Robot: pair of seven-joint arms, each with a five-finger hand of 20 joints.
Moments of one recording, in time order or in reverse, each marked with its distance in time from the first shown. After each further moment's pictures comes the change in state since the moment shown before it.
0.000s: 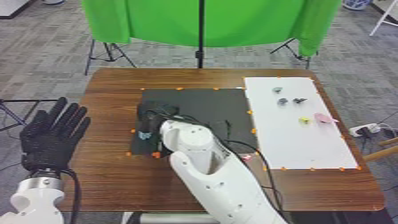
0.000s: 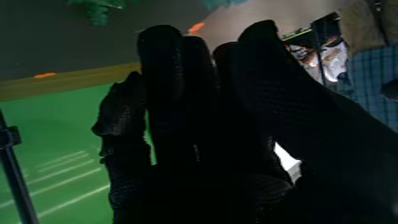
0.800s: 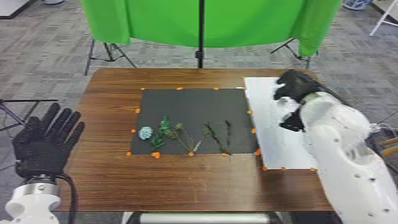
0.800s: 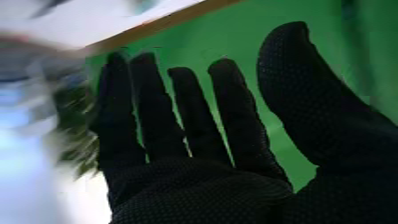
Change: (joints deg) left arm 1.8 -3.3 -2.0 0.0 0.1 -0.6 -0.6; right arm -12.8 28.6 35.1 -21.9 19.8 3.4 18.2
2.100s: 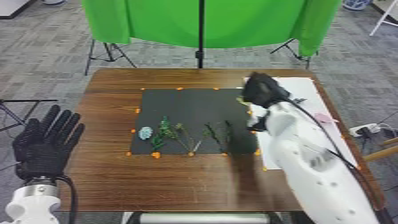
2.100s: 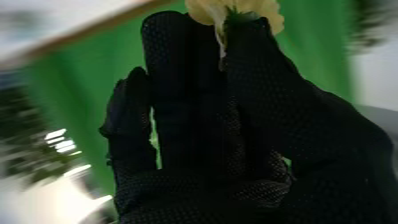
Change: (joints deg) left arm 0.3 -0.6 0.1 0.0 -0.1 0.1 0.1; right arm 5.3 -3.5 -15.9 4.9 -2.4 11.4 -9.5
